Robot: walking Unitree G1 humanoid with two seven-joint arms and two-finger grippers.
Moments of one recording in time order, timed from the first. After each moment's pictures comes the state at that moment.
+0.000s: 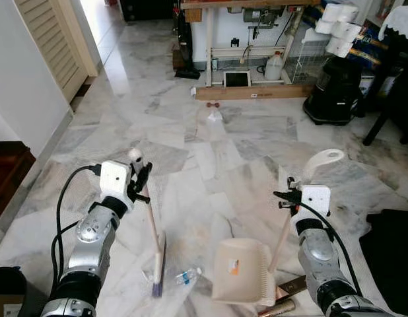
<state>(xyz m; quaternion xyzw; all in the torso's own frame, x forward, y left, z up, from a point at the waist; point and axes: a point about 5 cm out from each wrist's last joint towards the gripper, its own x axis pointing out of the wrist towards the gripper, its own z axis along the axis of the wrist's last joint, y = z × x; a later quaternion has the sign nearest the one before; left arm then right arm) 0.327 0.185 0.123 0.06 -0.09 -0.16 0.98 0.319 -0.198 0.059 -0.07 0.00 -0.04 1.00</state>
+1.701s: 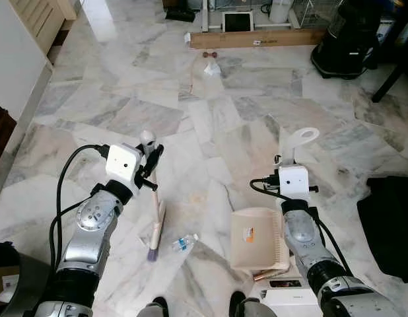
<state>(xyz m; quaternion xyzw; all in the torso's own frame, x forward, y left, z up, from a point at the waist) 0.321 0.166 0.171 0.11 -0.16 -0.20 0.96 0.342 -0.167 0.091 -0.16 -0.07 -0.04 0.98</state>
